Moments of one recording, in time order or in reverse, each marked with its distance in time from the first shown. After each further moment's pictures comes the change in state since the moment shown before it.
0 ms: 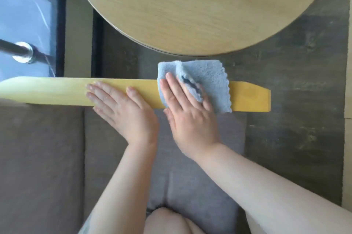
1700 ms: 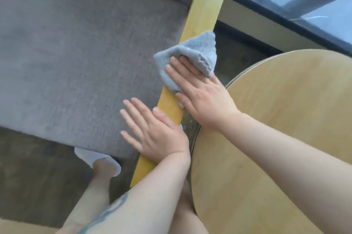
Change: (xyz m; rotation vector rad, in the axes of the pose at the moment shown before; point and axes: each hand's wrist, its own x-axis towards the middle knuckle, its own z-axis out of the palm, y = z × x) left_hand -0.030 0.195 0.056 -0.340 0.554 -1.815; right_hand 0.216 -0.011 -0.013 -0.277 -0.782 -1.965
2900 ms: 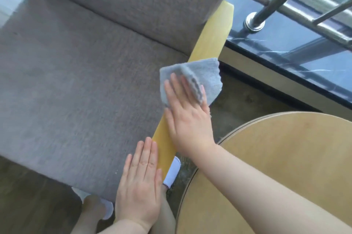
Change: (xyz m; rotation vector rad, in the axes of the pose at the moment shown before) left_hand 0.022 -0.038 -0.015 0.143 -0.187 0.831; right_hand 0.062 0.008 -0.005 0.086 0.157 0.211
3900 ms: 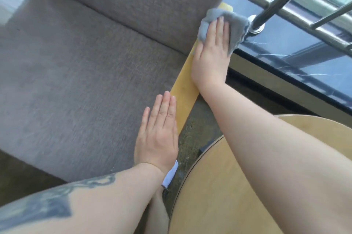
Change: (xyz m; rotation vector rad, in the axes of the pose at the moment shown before) left_hand 0.094 0.032 0.009 0.066 0.097 0.010; right_hand 0.114 0.051 -0.012 0.096 0.210 0.369
